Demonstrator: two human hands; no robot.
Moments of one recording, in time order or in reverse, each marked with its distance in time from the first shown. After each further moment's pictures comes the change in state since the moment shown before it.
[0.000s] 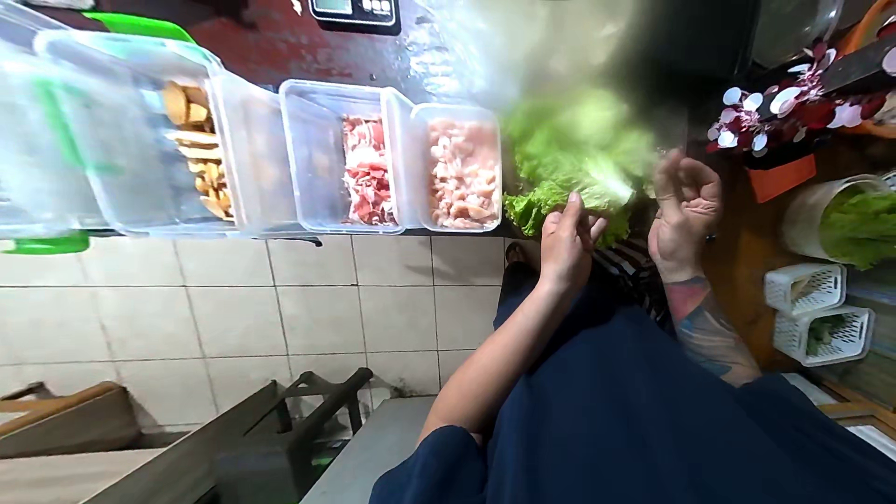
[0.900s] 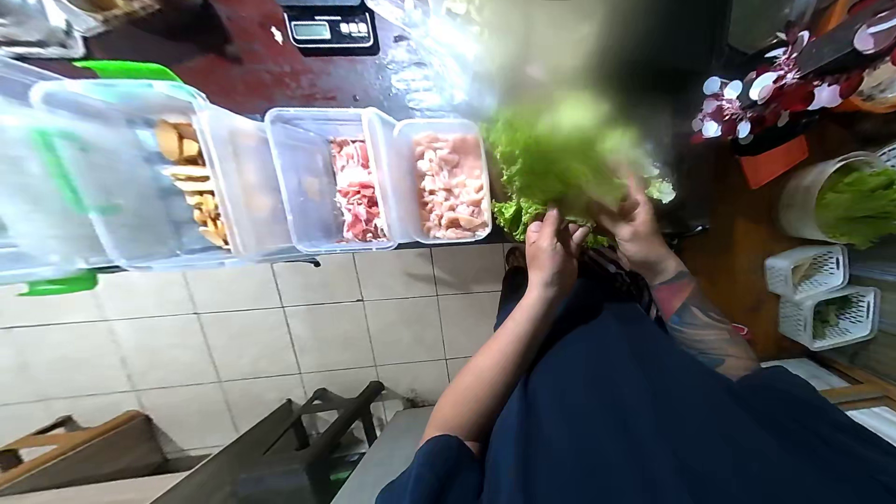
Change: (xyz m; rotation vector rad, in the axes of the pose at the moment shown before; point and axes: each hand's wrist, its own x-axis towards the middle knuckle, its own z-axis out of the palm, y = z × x) left_hand -0.003 -0.002 -0.007 -0.010 0.026 0.046; right_hand -0.018 -0.005 0.014 0.108 -0.387 0.570
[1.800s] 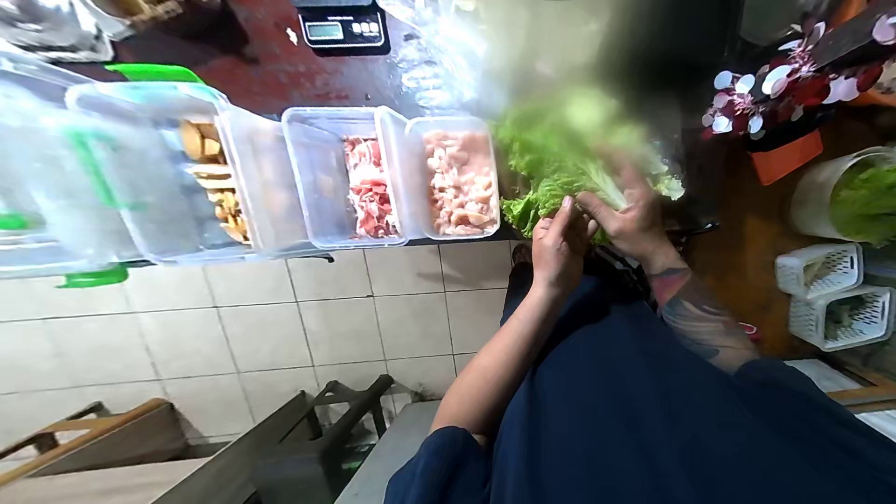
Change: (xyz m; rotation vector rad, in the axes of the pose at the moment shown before) left_hand -0.001 0.008 -0.005 0.043 -0.127 -0.027; right_hand 0.018 -0.008 0.015 -0.667 0.048 -0.407
